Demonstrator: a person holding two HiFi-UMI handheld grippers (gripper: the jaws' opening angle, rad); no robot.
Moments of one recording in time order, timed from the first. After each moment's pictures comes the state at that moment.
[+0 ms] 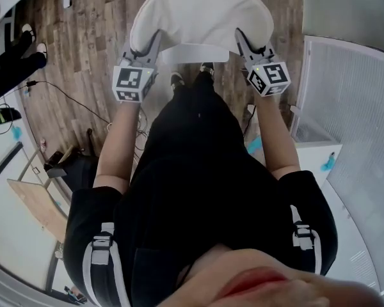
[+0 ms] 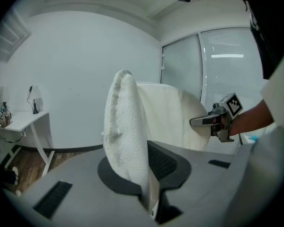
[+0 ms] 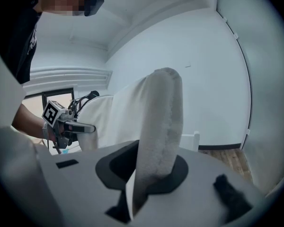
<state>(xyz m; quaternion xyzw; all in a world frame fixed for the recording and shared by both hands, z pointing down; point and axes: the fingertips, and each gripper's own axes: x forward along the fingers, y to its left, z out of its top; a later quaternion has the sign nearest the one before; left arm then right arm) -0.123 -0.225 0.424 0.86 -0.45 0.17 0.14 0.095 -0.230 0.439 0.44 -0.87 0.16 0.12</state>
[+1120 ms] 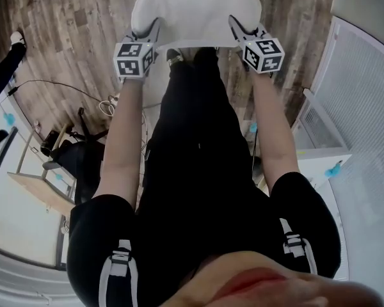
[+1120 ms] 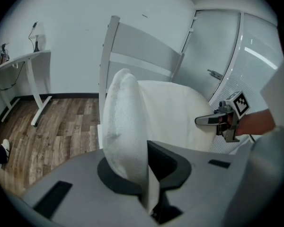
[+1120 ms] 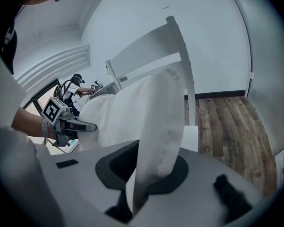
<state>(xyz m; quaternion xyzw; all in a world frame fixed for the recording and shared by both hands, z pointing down) -0.105 -0.249 0.793 0.78 -0.43 0.28 0.35 0.115 -0.254 0.801 0.39 -0.82 0.35 0.24</state>
